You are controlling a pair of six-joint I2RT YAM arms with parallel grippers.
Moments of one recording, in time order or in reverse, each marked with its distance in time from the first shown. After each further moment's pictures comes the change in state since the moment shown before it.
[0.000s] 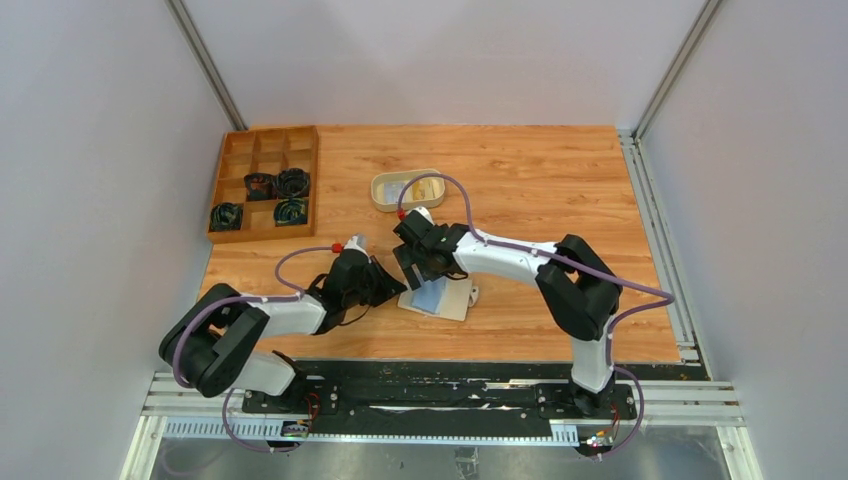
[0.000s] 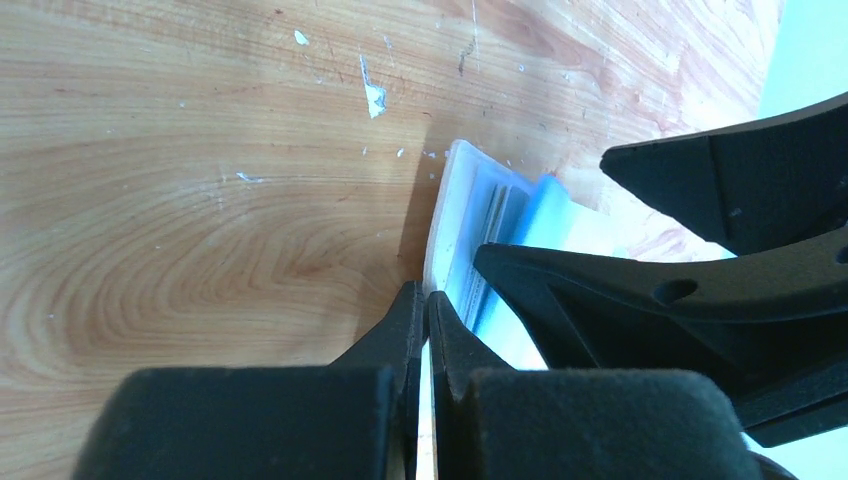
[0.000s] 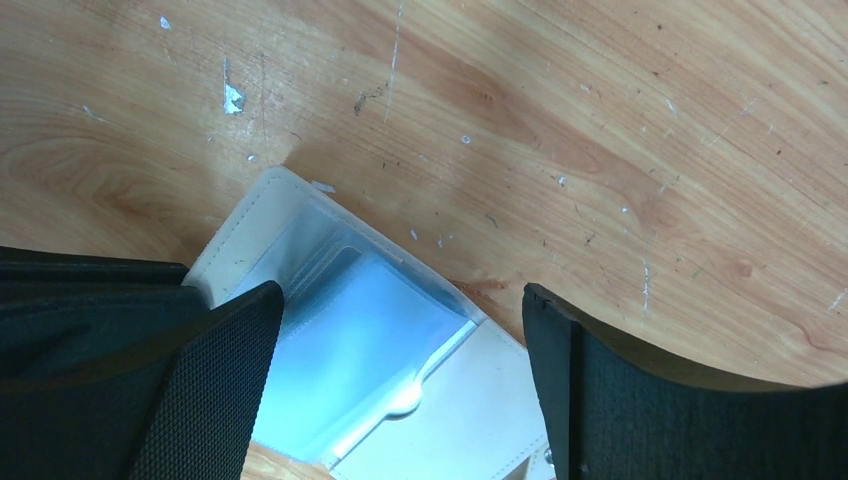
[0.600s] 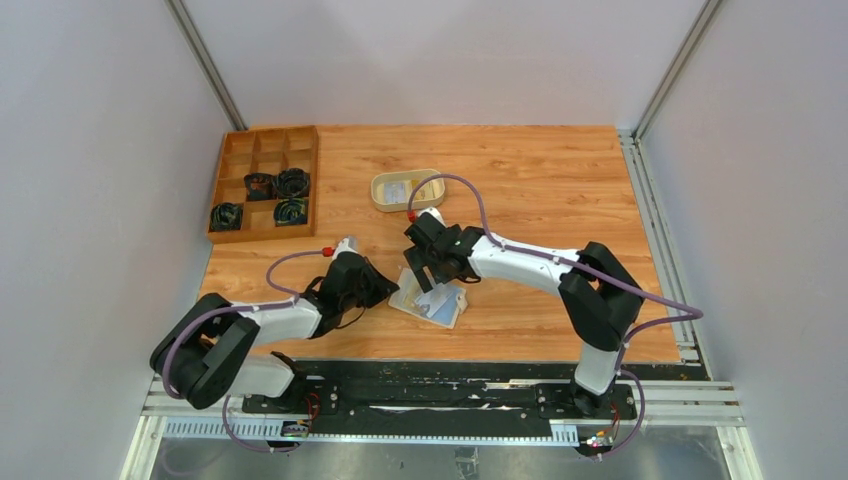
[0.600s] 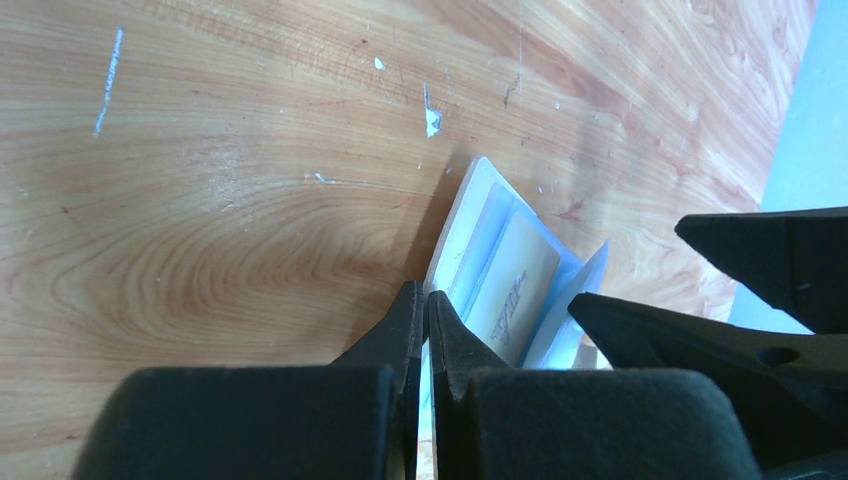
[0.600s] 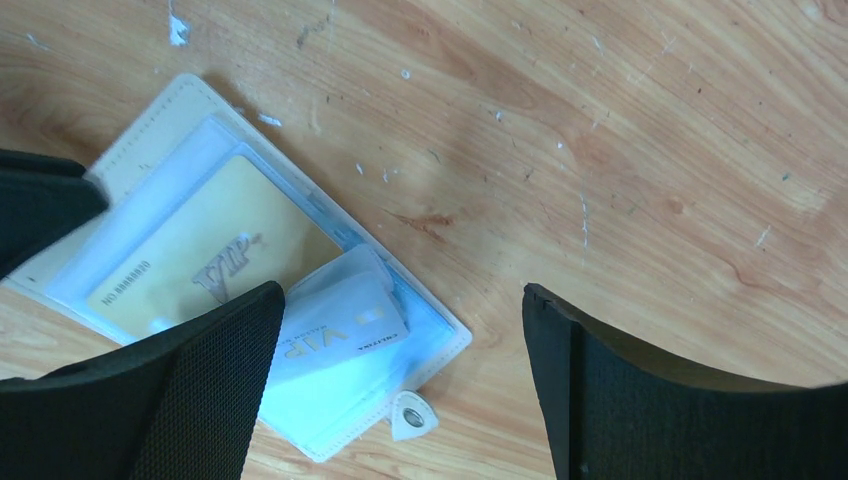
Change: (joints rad) left arm 0.000 -0.062 -0.023 -0.060 -0.102 -0.034; right arm 0.000 -0.117 -0.087 -0.024 0.032 -0.023
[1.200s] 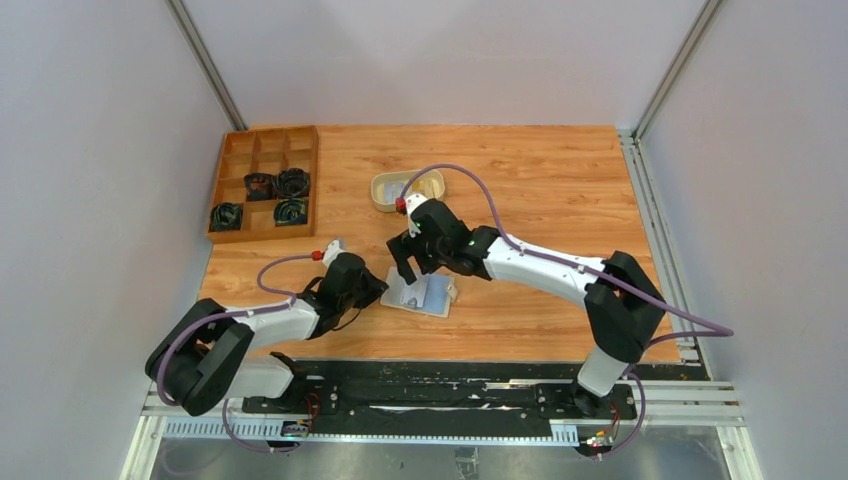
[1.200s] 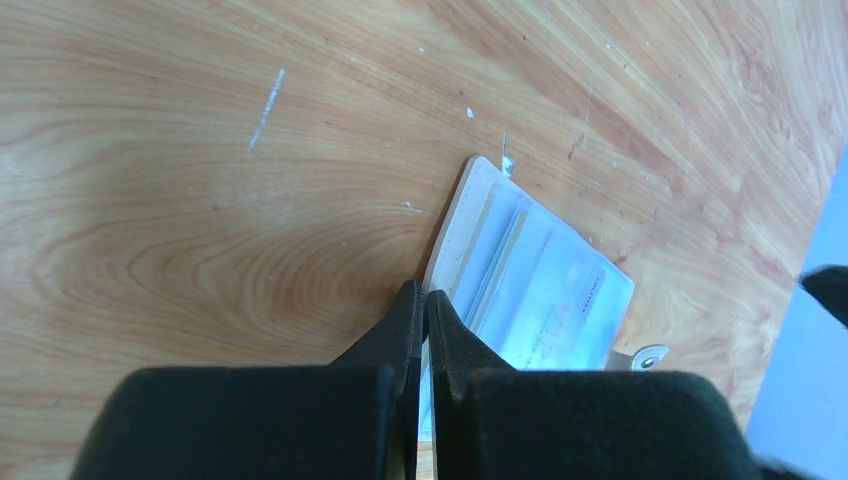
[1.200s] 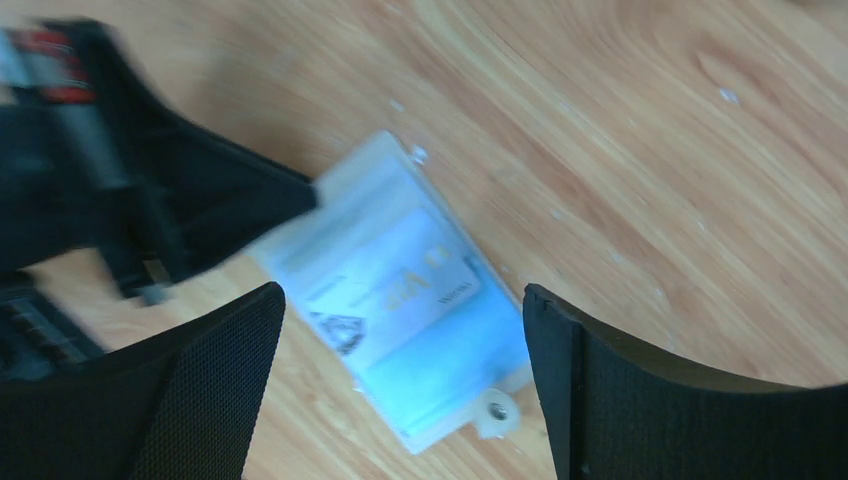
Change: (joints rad) left arm 0.001 -0.043 0.000 -0.095 -0.128 -0.037; right arm -0.001 -0.102 -0.045 0.224 -0.204 -0.110
